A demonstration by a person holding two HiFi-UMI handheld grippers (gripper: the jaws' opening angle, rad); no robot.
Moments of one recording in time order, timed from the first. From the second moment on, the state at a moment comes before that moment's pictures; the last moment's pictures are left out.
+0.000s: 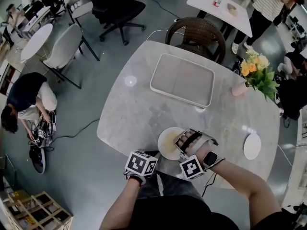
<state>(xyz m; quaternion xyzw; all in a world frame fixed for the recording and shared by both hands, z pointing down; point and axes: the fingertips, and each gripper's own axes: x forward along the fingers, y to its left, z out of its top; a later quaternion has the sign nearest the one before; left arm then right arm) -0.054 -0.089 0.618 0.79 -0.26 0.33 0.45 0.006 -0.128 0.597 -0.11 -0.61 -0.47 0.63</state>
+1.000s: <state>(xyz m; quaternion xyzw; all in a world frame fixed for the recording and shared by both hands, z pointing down) -0.054 -0.093 0.618 0.79 -0.25 0.33 0.45 0.004 -0.087 0.599 -0.18 -0.61 -0.48 0.60</state>
